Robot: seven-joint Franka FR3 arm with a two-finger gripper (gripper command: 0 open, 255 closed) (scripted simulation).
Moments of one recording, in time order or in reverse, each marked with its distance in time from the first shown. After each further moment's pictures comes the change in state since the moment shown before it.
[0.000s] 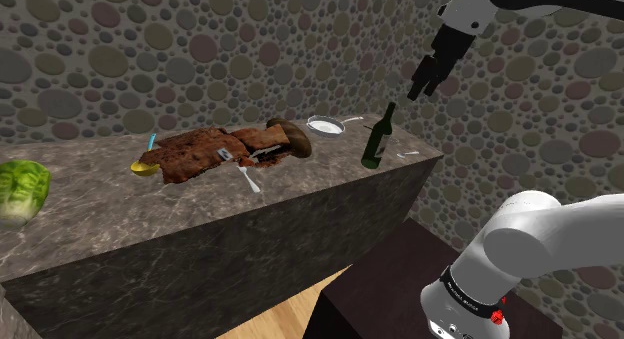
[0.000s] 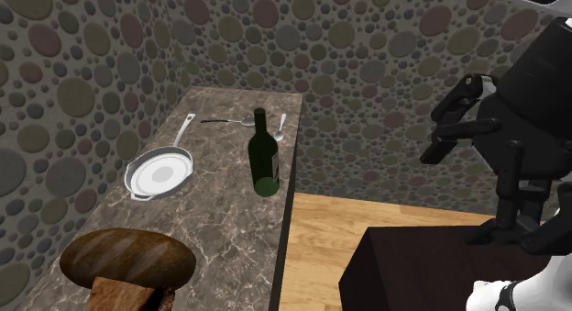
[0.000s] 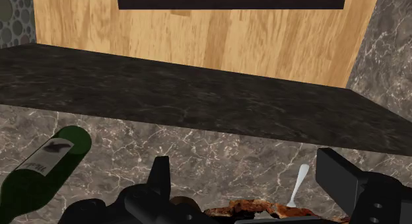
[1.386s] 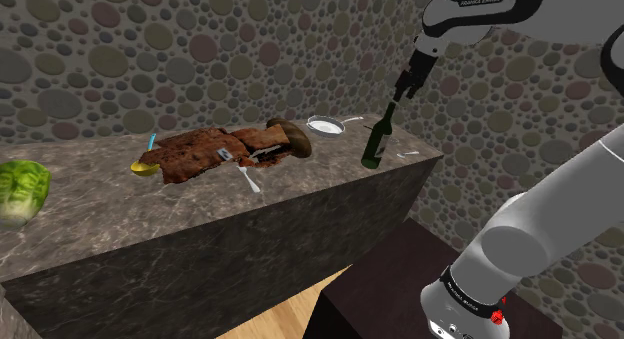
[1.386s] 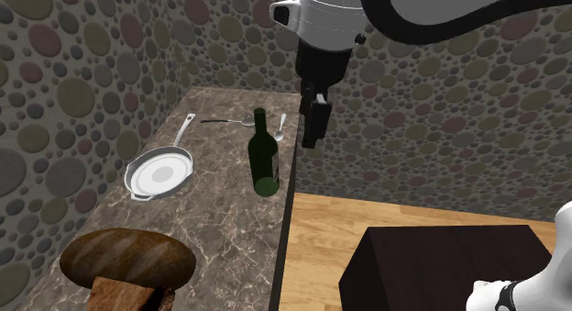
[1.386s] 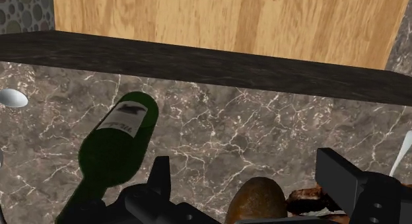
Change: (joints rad) arm -0.040 0.567 -0.334 0.286 0.021 0.257 -0.346
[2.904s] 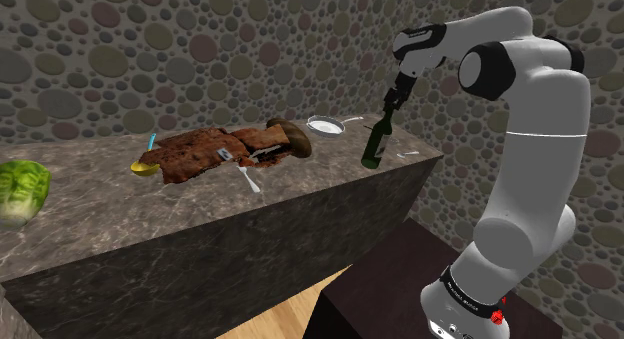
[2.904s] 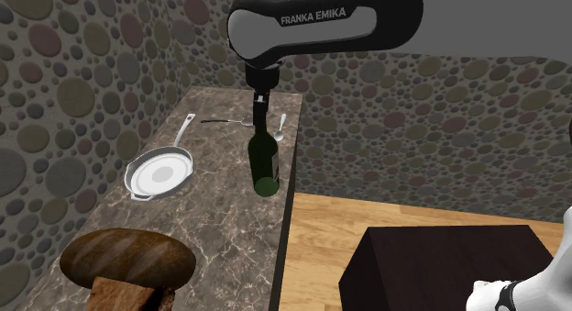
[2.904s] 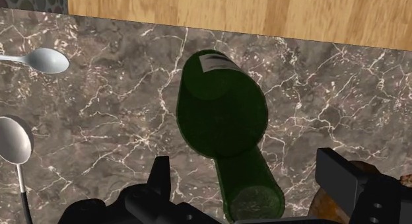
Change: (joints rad) arm -0.171 0.637 -0.093 0.492 0.318 0.033 -0.303
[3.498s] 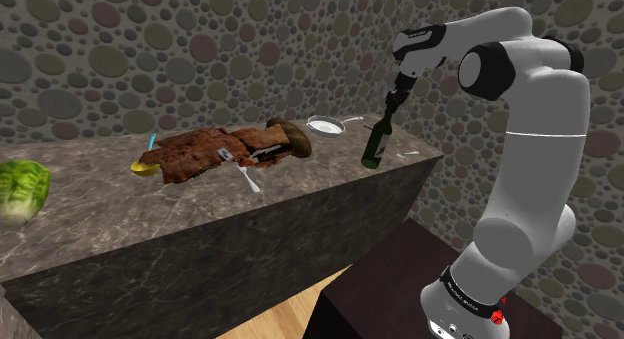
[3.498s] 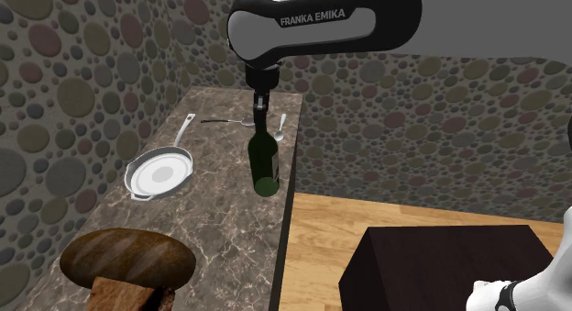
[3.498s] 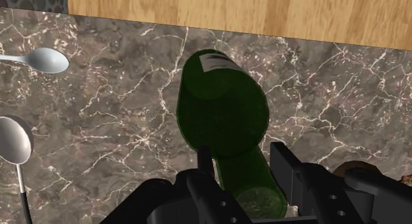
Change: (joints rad) arm -0.001 0.002 0.000 -0.001 0.001 0.004 -0.001
